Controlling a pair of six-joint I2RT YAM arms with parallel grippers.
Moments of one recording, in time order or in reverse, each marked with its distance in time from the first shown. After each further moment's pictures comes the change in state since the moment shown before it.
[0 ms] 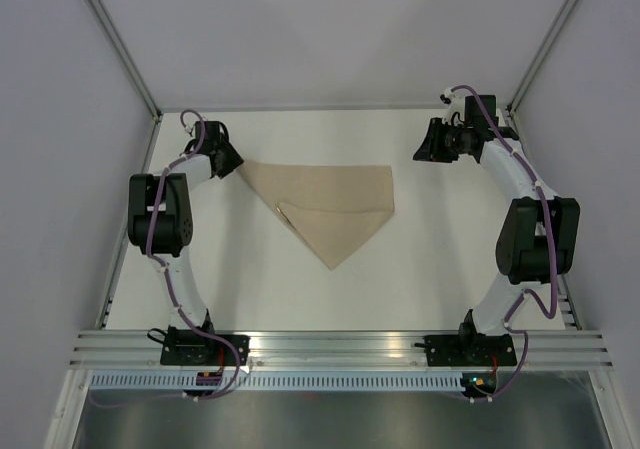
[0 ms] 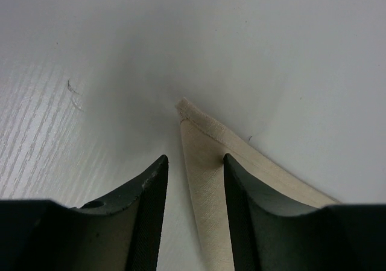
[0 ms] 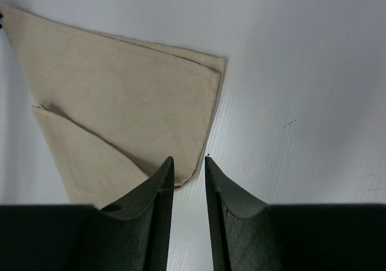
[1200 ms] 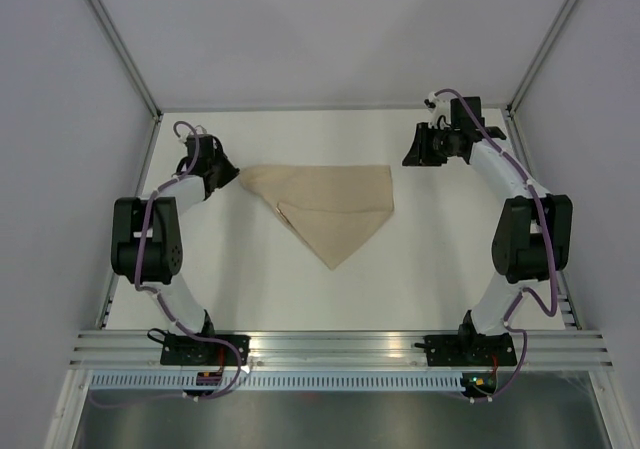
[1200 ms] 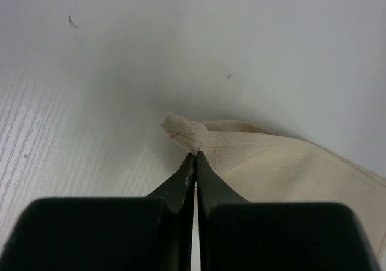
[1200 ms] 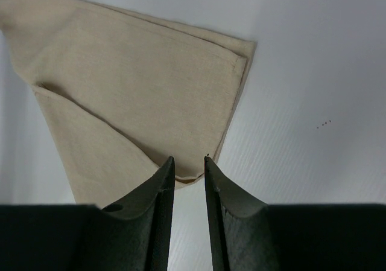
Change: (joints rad) left arm 0.000 -0.221 -0.263 0.121 0.060 0.004; right arm 0.066 0.010 0.000 -0.022 0.000 -0.021
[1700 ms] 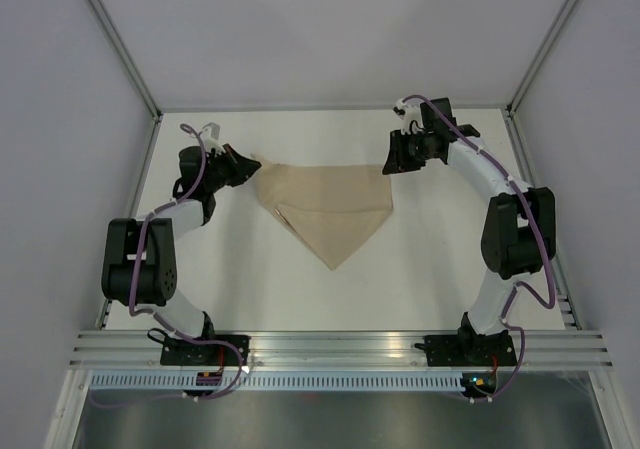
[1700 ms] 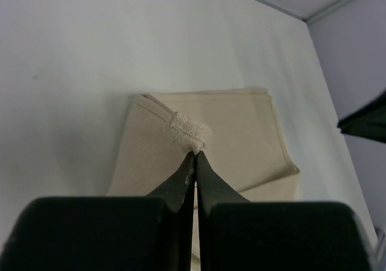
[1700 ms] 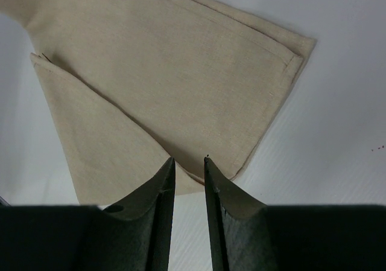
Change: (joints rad) left arm -0.008 -0.182 -0.258 0.465 0.428 0.060; right arm 0.129 0.055 0.045 -0.053 0.035 -0.058
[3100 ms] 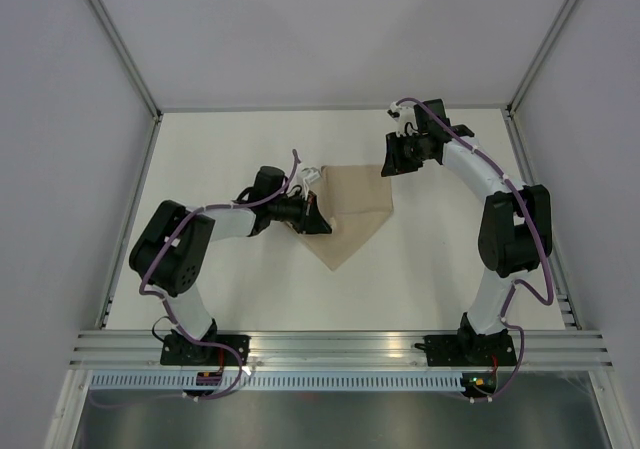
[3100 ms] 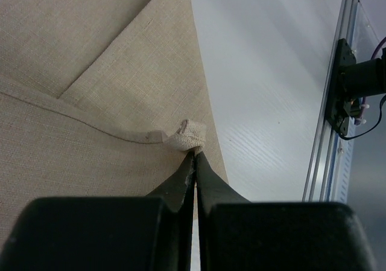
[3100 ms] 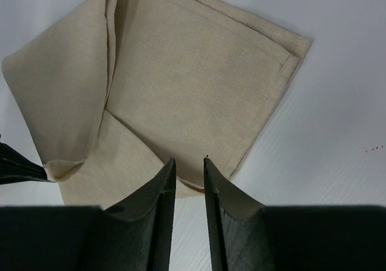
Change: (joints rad) left arm -0.439 0.138 0.020 -0.216 0.399 0.377; right arm 0.034 0.020 0.011 -0.008 0.054 -0.026
